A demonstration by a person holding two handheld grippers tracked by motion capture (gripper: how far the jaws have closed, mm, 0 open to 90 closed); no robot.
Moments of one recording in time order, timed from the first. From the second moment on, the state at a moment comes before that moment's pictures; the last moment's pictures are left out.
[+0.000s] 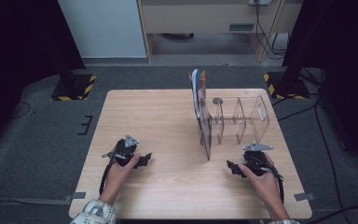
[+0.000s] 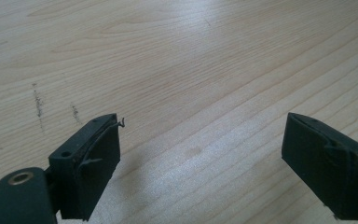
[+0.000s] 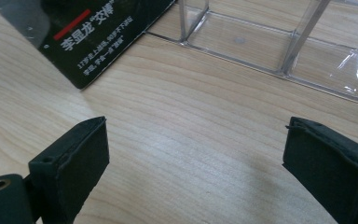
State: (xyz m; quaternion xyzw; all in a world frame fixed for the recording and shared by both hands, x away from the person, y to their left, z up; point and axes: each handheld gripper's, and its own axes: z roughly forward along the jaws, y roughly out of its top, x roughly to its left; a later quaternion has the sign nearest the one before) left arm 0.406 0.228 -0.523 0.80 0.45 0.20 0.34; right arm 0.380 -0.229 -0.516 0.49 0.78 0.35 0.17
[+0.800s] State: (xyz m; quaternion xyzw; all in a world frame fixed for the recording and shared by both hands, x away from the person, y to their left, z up) left arm 0.409 0.228 -0.529 0.80 0.46 0.19 0.32; right arm 0.393 -0.229 -0.529 0.51 0.77 0.33 0.17
